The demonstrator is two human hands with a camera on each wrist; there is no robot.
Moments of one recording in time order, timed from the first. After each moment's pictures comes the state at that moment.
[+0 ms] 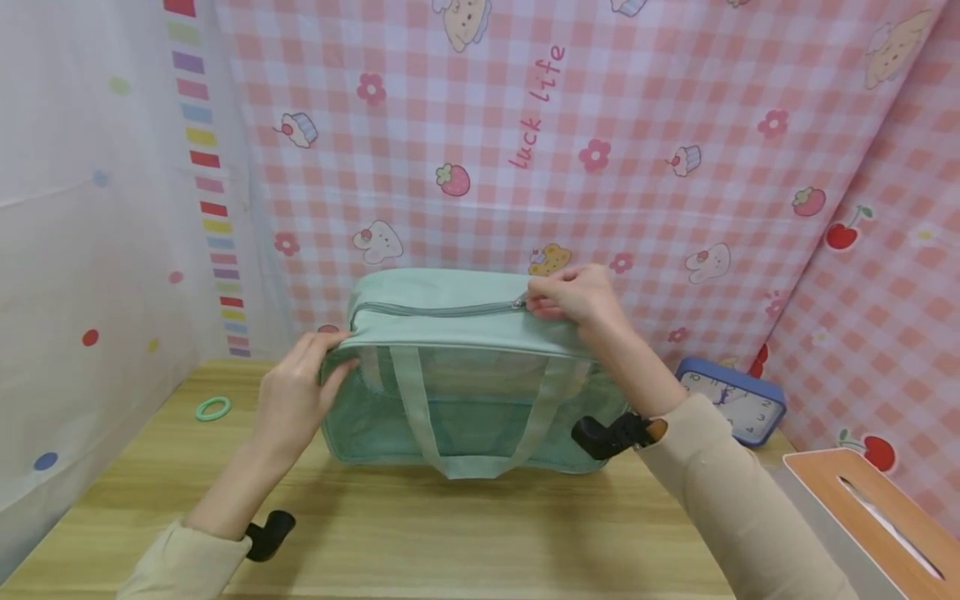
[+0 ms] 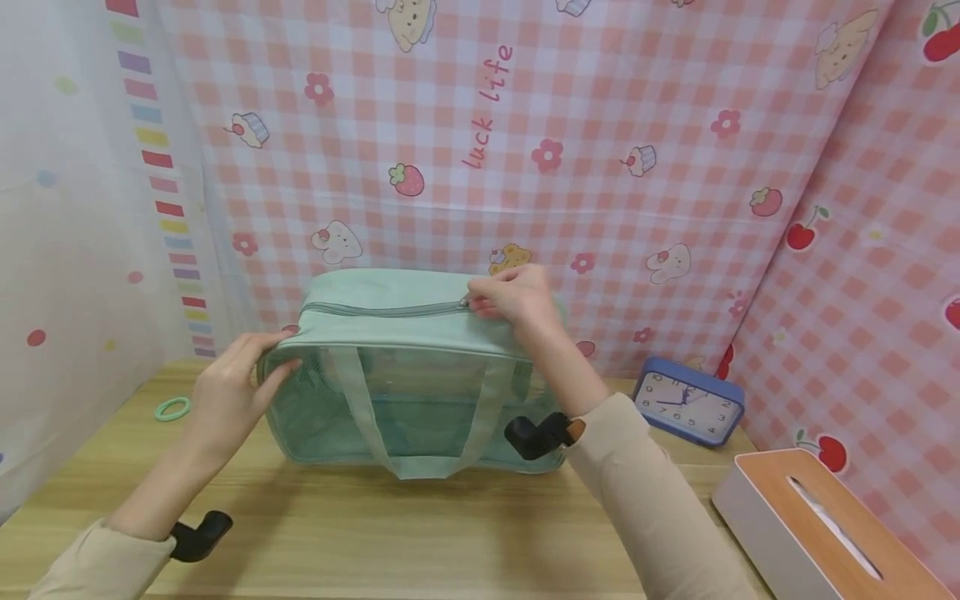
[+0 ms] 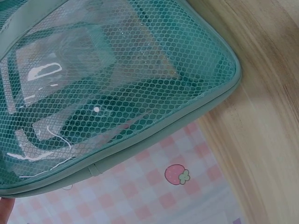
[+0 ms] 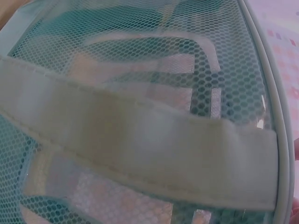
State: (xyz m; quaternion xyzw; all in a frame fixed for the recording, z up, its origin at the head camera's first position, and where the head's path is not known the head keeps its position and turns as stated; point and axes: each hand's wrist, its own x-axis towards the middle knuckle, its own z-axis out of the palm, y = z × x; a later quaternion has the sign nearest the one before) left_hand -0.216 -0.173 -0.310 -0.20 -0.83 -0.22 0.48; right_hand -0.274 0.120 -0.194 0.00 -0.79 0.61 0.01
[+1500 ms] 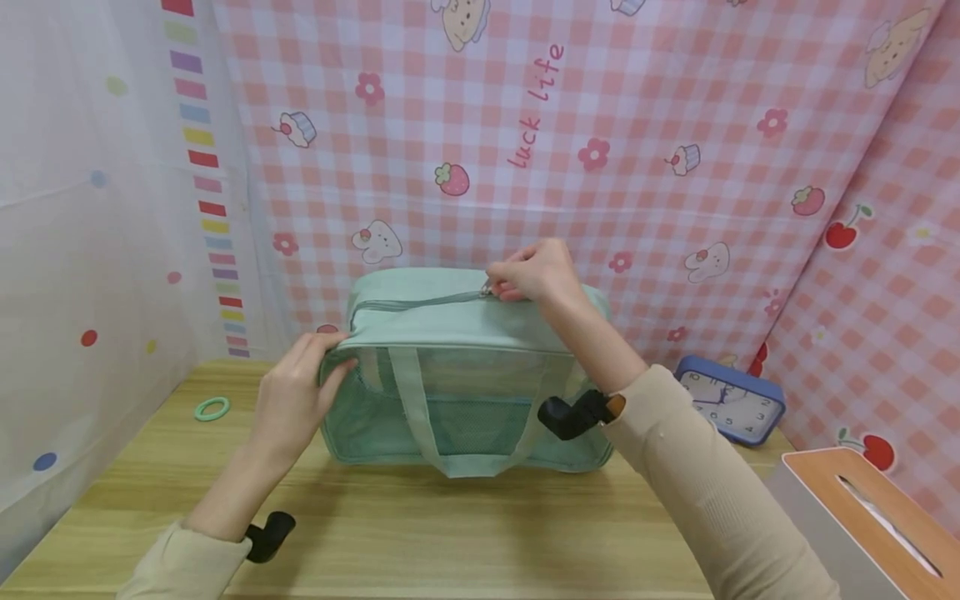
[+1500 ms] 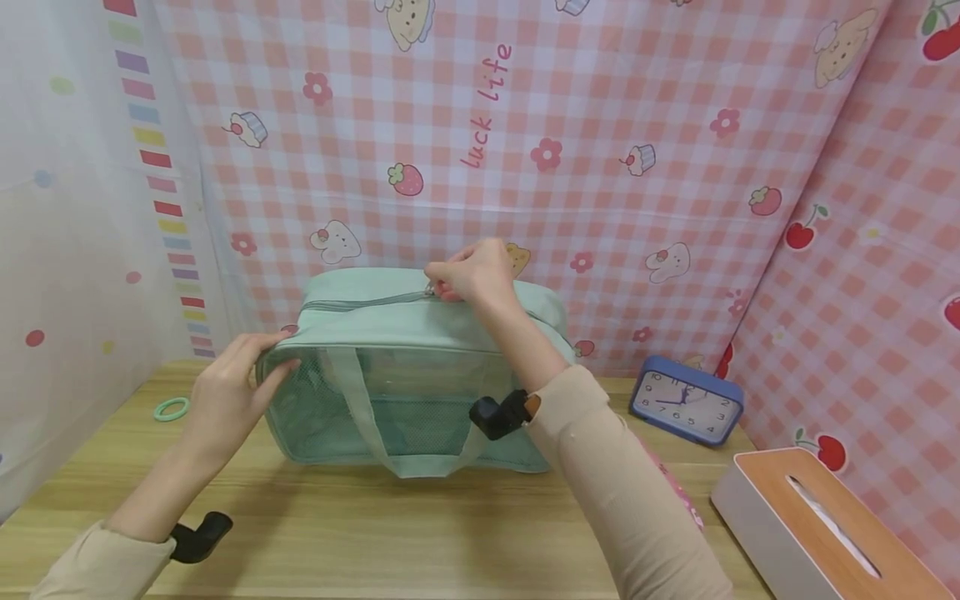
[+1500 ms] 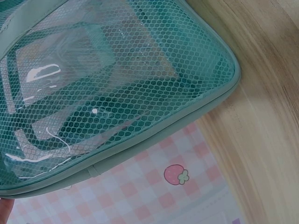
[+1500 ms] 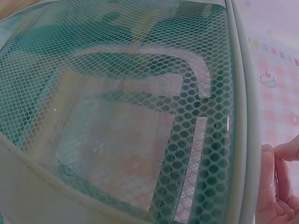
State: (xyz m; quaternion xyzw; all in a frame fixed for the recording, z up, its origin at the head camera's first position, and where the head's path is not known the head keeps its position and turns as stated) left_hand -0.214 -0.172 -0.310 -0.20 -0.83 -0.21 0.48; right_hand -0.277 0.077 -0.175 0.01 -0.83 0.56 0.03
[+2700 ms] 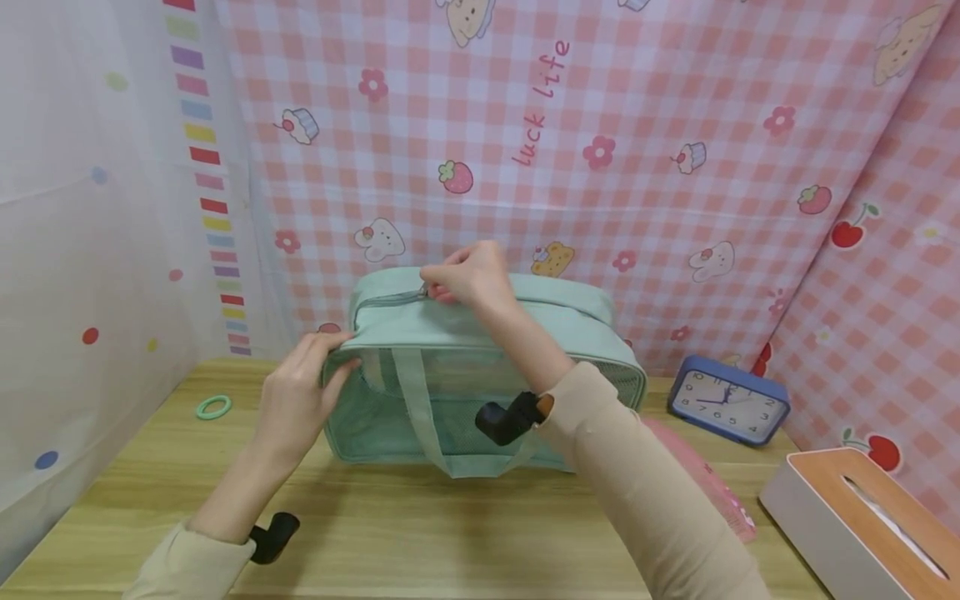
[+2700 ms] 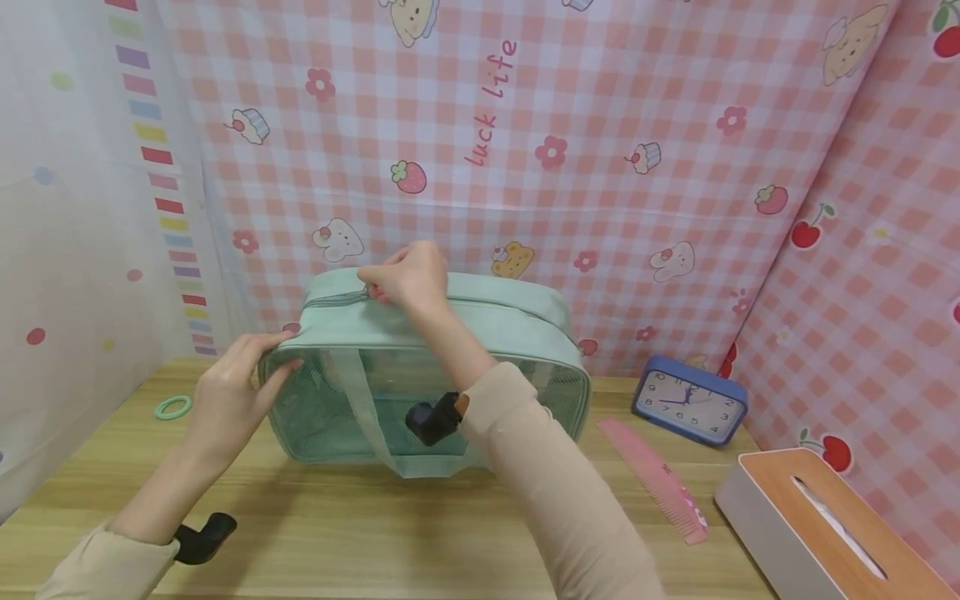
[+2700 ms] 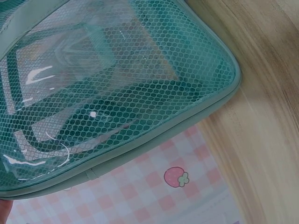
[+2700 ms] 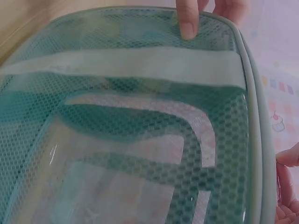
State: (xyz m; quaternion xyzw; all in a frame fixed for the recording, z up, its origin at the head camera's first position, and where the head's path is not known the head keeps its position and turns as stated) left_hand -0.214 -0.172 -0.310 -0.21 -0.81 -0.22 0.49; right_hand -0.277 0.014 -0.185 0.05 -0.82 0.56 0.01
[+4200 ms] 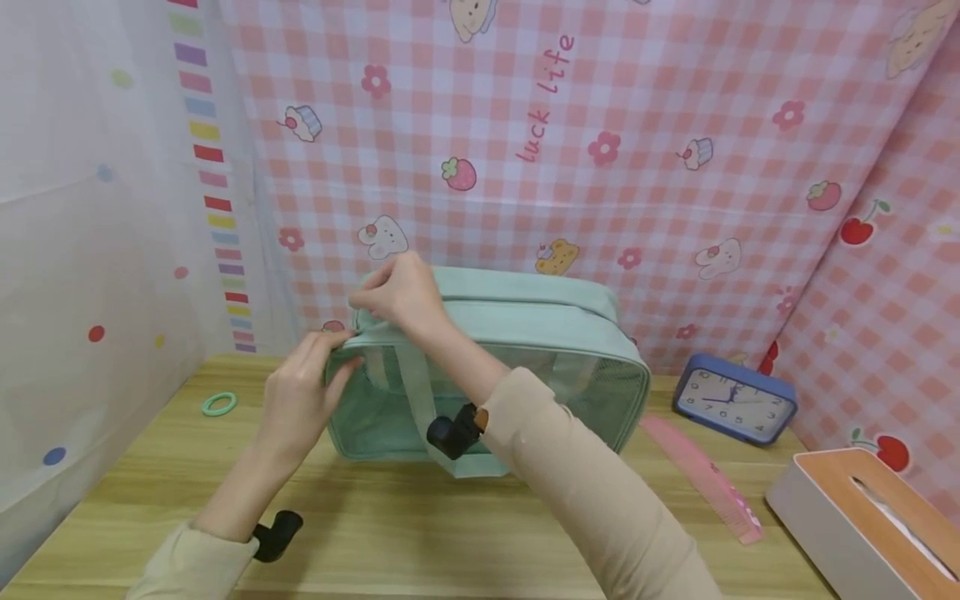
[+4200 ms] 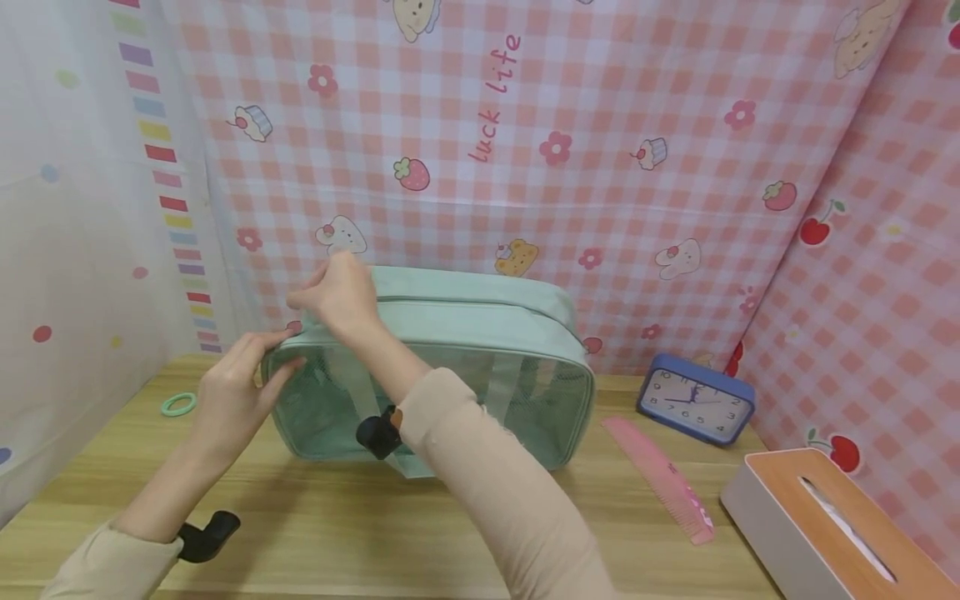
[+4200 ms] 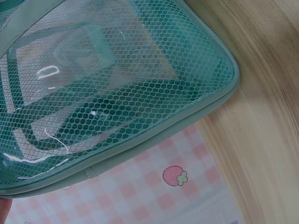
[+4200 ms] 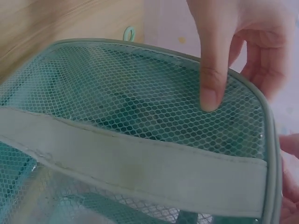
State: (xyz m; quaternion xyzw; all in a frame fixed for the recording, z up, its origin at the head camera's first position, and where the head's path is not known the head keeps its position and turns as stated) left_hand -0.213 -0.172 -0.311 -0.20 -0.82 -0.21 0.50; right_hand -0.261 -0.044 -0.202 0.18 -0.87 0.46 0.06
